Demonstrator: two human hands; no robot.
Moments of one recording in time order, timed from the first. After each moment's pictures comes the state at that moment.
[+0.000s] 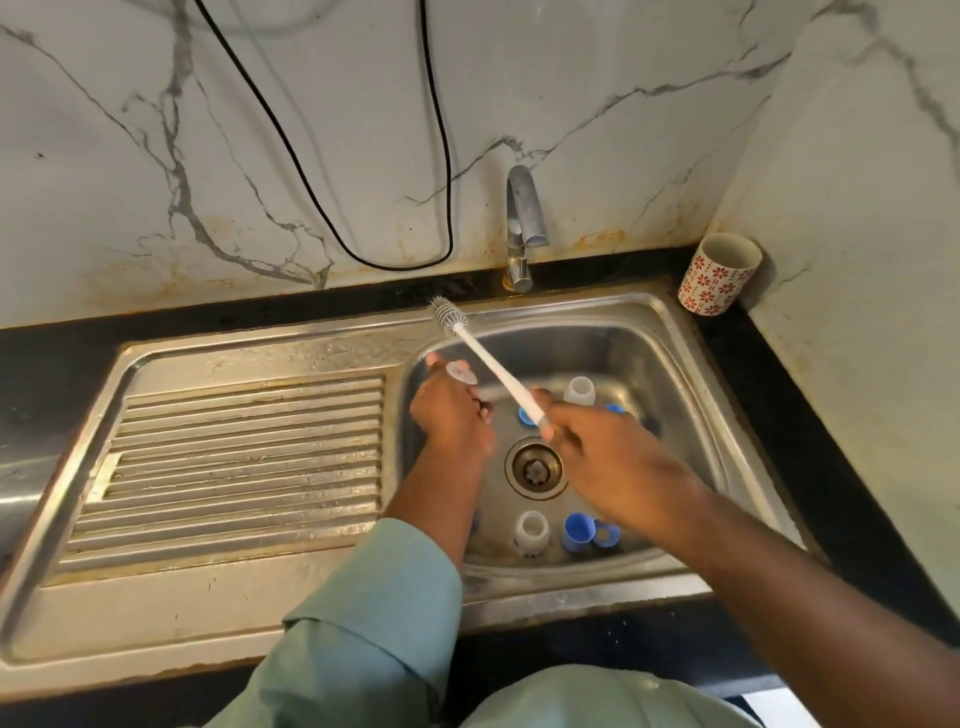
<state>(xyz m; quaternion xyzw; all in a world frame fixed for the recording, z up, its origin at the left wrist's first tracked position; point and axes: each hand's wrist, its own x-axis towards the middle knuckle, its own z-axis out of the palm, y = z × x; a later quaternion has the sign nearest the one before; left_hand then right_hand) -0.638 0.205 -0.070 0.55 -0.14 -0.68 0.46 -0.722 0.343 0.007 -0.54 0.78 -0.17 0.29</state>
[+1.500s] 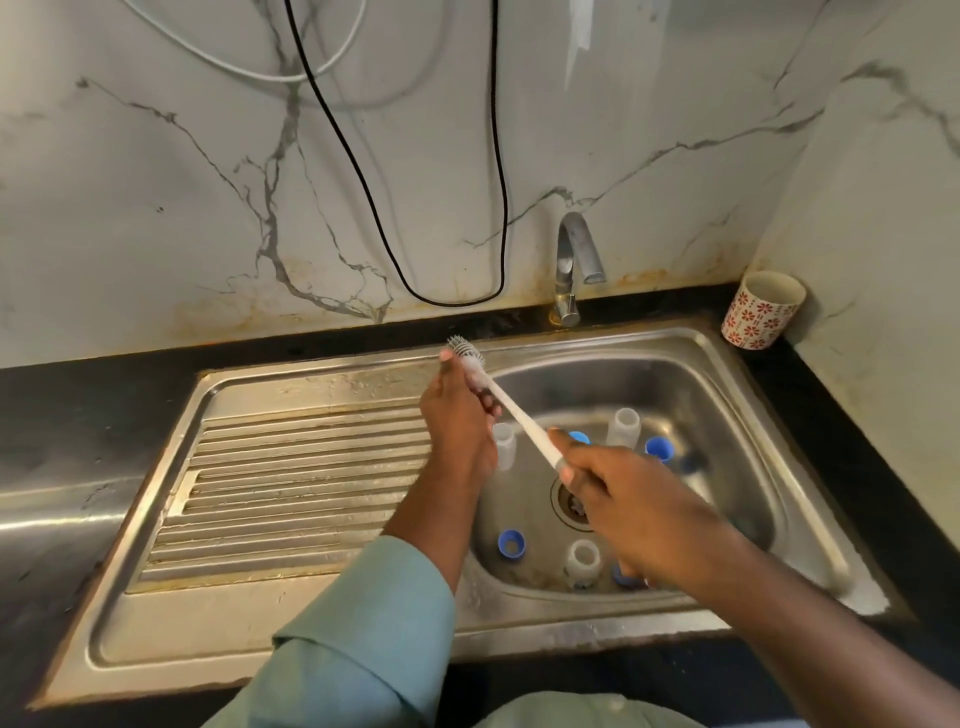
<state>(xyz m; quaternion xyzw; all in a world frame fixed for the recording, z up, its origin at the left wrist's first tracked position) -0.580 0.194 -0.034 0.50 -0.26 -0.65 0.51 -0.667 0.355 0.034 -0.51 0.74 -0.22 0.37</state>
